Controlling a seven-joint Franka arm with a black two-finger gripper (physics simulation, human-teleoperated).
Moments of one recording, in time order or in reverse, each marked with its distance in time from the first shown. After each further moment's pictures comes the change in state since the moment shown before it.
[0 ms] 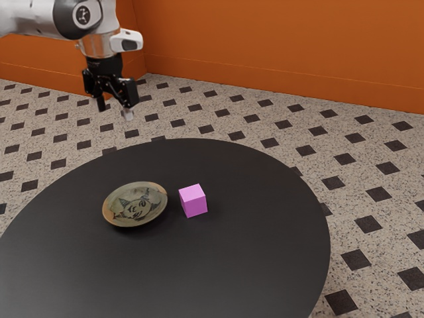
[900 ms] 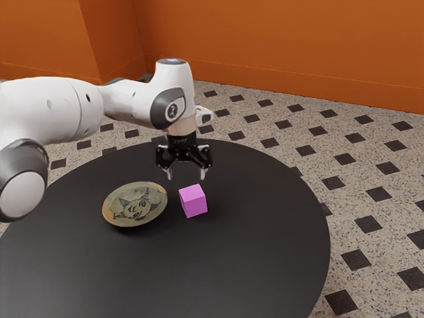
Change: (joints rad) arm -0.425 0.377 0.333 -0.068 -0.181 0.427 -0.552
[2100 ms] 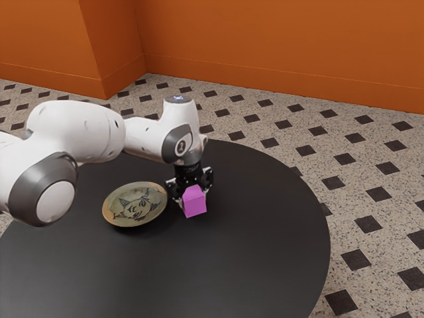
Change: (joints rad) arm 0.042 0.172 -0.029 -0.012 -0.042 0.203 -0.510
